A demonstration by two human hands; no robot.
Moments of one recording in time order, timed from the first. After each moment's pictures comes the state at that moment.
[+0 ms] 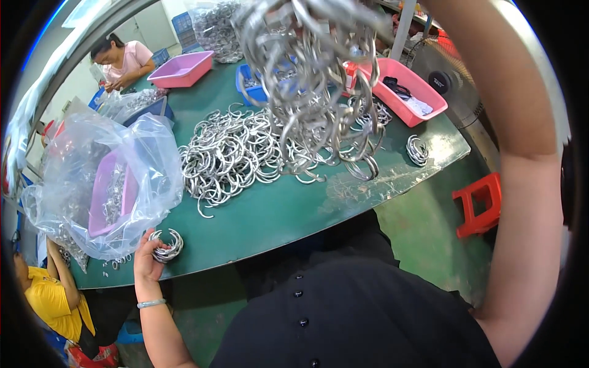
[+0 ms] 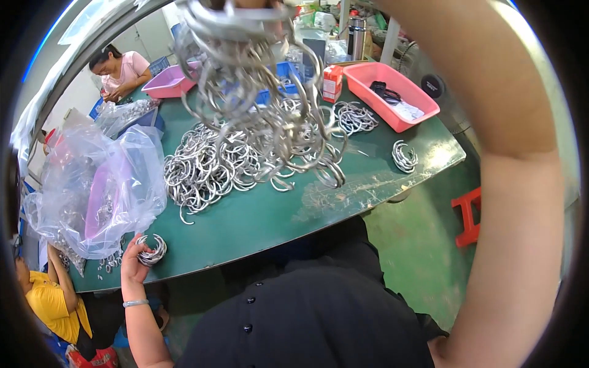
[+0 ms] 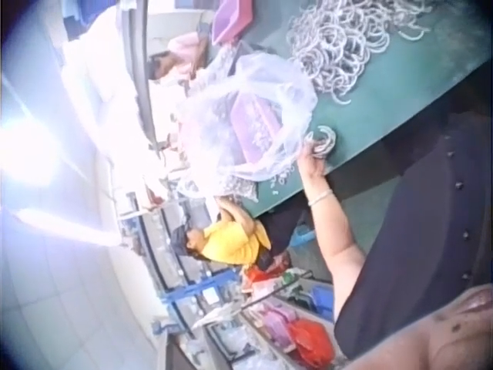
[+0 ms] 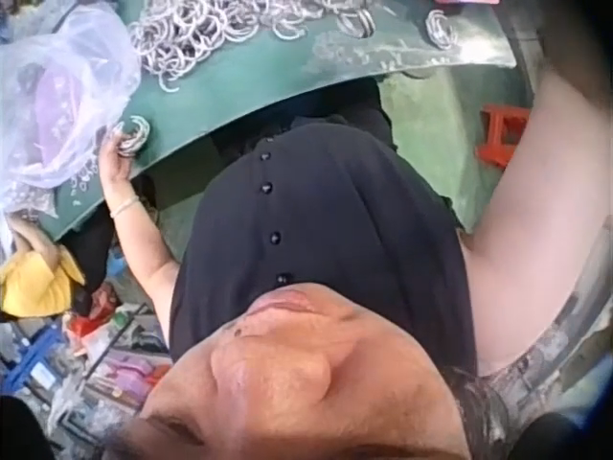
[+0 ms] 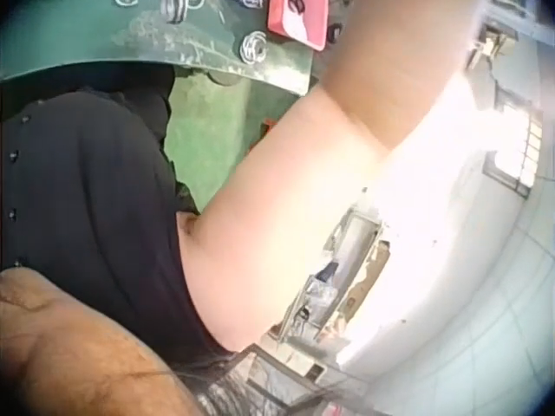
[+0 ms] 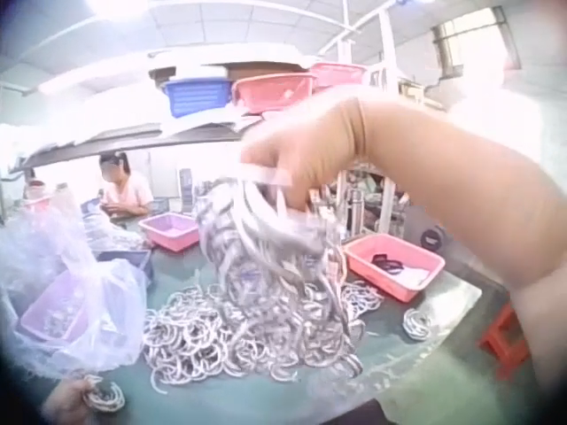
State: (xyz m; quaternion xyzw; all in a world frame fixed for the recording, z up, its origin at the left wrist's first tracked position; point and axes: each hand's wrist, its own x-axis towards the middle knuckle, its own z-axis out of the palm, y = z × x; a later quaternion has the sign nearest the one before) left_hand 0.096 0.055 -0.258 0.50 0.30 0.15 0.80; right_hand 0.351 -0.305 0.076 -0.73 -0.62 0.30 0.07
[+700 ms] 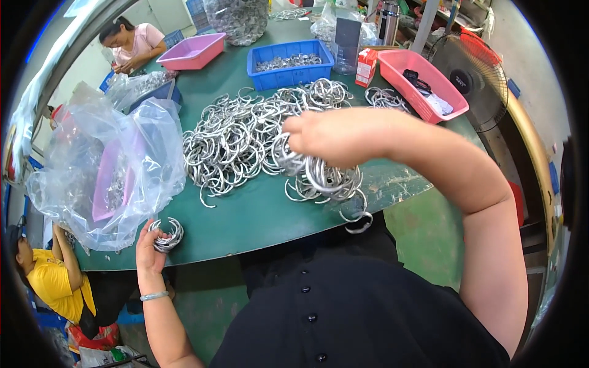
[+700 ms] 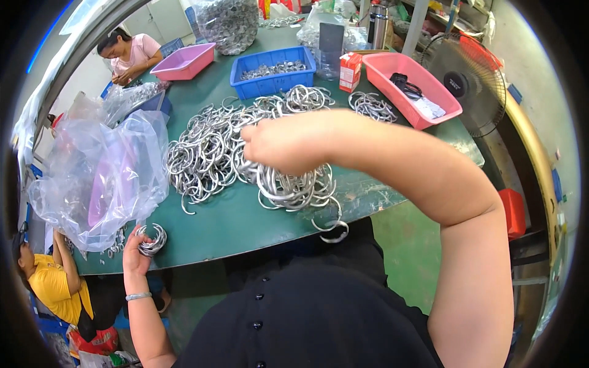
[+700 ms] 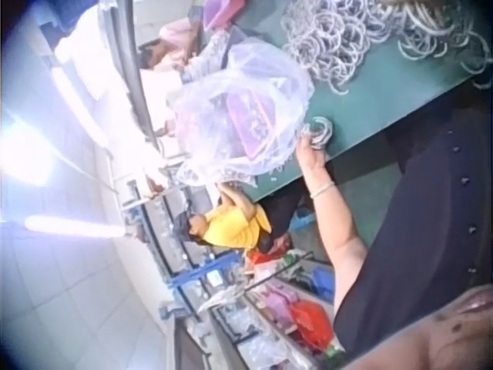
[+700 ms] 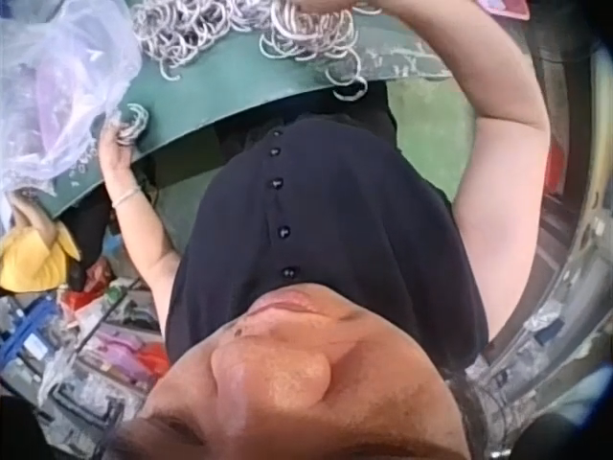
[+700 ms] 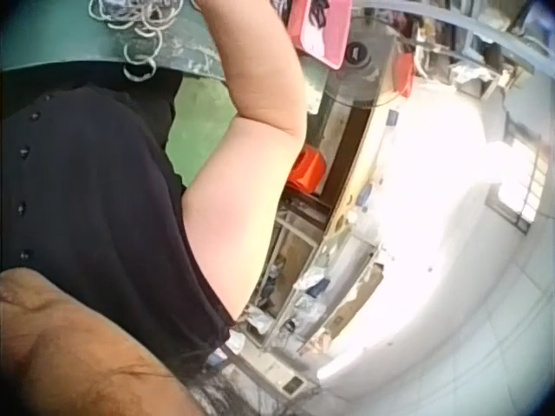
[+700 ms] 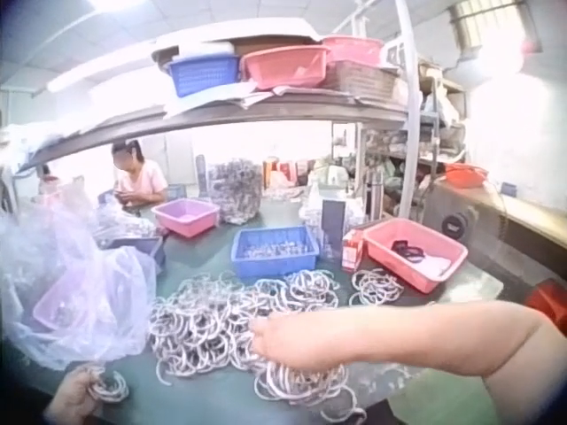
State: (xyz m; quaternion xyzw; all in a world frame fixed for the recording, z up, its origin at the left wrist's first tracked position) left_hand 0.091 0.044 -0.258 0.48 0.33 0.21 0.79; right_hand 0.338 -0.310 -0.096 -0.73 -0.67 0.10 -0.03
